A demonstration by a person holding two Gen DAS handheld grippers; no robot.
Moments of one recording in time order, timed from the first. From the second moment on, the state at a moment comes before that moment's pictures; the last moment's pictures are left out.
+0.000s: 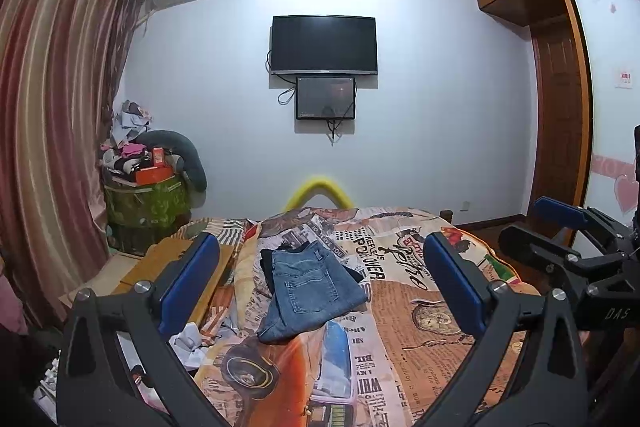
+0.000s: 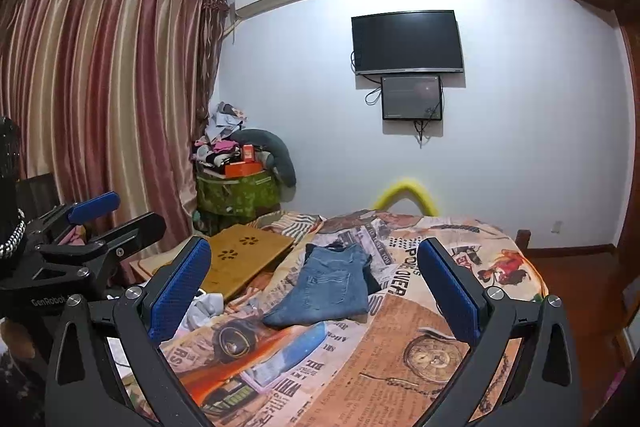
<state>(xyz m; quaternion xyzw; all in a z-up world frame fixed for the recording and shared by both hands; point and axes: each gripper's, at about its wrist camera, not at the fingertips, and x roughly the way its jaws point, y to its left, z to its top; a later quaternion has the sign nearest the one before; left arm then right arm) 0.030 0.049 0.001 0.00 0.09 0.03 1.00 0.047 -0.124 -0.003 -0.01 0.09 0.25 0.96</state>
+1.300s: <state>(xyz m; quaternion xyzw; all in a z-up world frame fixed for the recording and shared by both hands) 0.031 0.044 0.001 0.00 0.10 0.01 1.00 0.037 -0.128 0.006 0.00 0.10 0.24 0.97</state>
